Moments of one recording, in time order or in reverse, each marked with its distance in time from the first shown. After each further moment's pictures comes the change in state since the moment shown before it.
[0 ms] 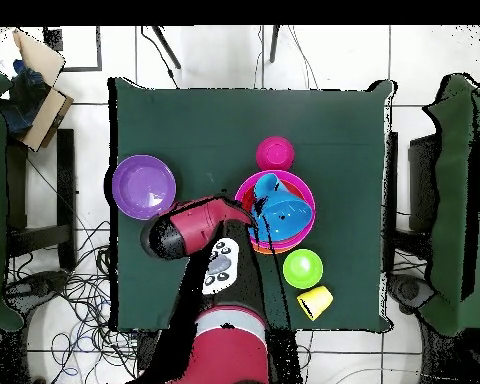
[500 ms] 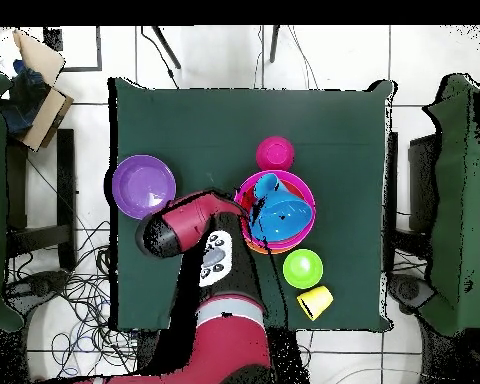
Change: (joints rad) arm -0.018 0.006 0.073 -0.024 -0.088 0.000 0.000
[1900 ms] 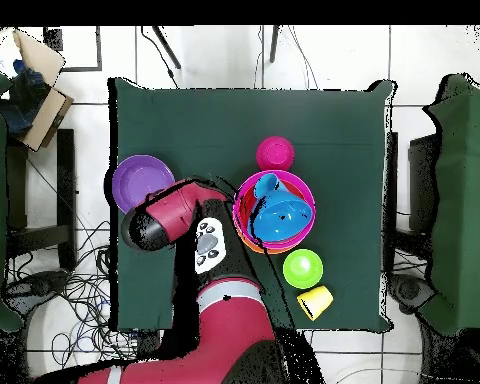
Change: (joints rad) arm -0.041 0.001 0.141 -0.031 -0.071 0.000 0.000
